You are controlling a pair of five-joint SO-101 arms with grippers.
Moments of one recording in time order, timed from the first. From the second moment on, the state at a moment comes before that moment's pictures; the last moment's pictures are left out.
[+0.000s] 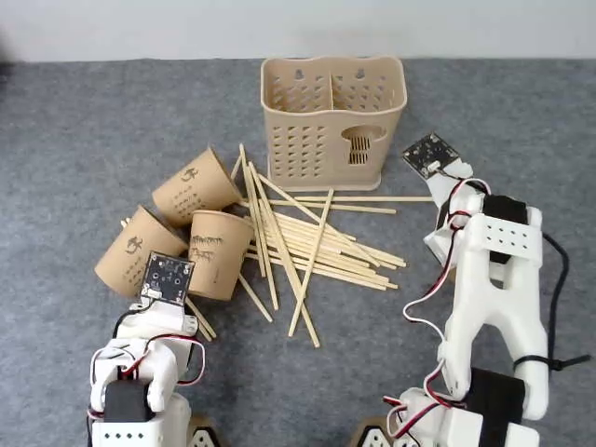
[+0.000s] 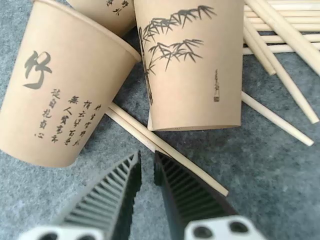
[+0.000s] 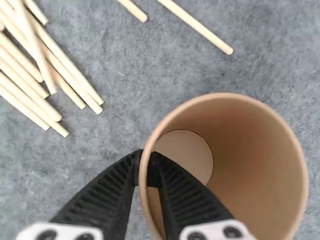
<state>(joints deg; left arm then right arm) -5.3 -103.3 93.7 73.6 -6.8 11.9 -10.2 26.8 61.9 46.3</state>
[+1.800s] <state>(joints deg) -5.3 -103.3 93.7 73.6 -6.8 -1.7 -30.9 27.1 69.7 26.1</state>
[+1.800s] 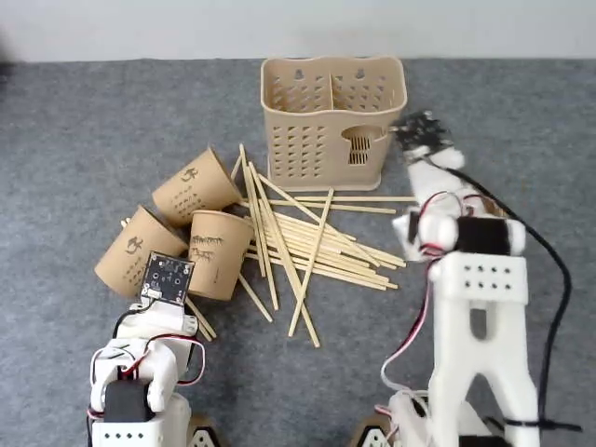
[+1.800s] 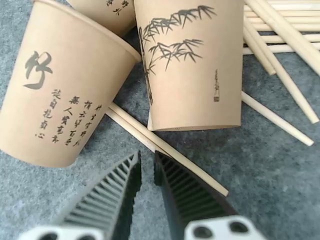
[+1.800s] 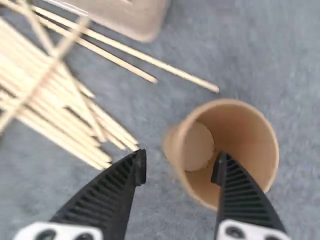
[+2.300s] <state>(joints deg) -21.2 -103.3 89.1 73.6 -6.8 -27.1 -25.0 19.7 74.2 22.0</state>
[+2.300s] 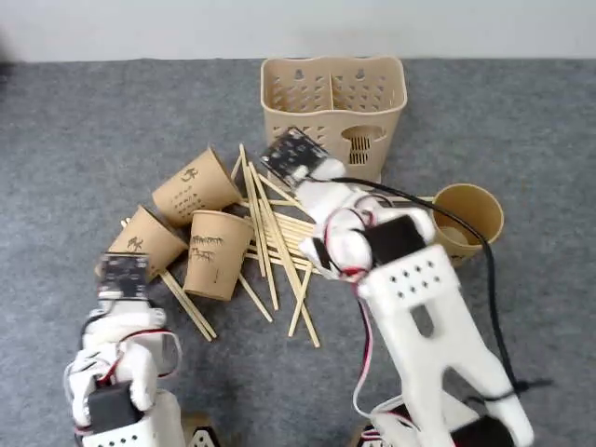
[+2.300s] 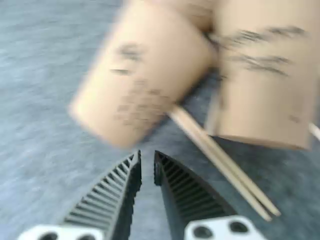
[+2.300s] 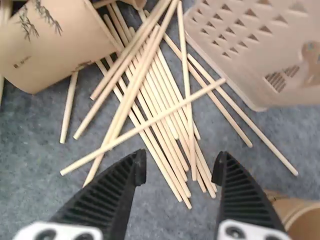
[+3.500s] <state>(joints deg) -36.3 -103.3 86.4 72.4 -6.7 -42.0 28.1 -28.0 76.8 21.9</state>
